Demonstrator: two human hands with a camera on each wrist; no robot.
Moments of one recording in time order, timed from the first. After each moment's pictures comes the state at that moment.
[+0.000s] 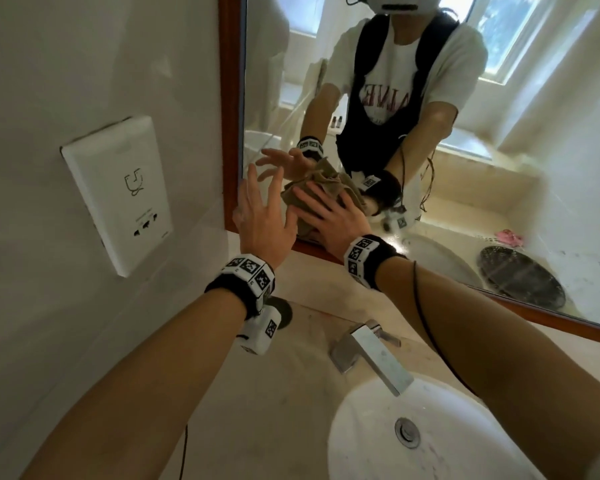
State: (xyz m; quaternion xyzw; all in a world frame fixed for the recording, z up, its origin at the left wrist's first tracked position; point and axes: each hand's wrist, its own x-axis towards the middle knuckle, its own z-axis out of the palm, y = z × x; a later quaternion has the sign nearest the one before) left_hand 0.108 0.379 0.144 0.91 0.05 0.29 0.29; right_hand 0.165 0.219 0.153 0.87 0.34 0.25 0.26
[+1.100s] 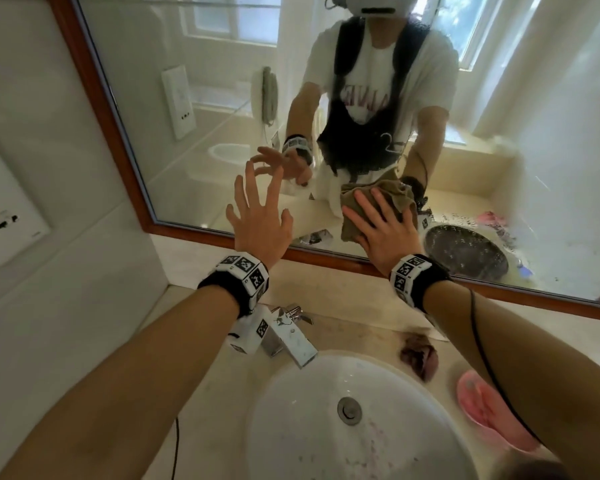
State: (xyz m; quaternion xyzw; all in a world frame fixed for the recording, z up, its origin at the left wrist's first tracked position) left_hand 0.077 0.194 0.177 0.94 0.01 0.26 0.20; right_hand 0.103 -0.055 0.163 0.92 0.20 0.28 0.16
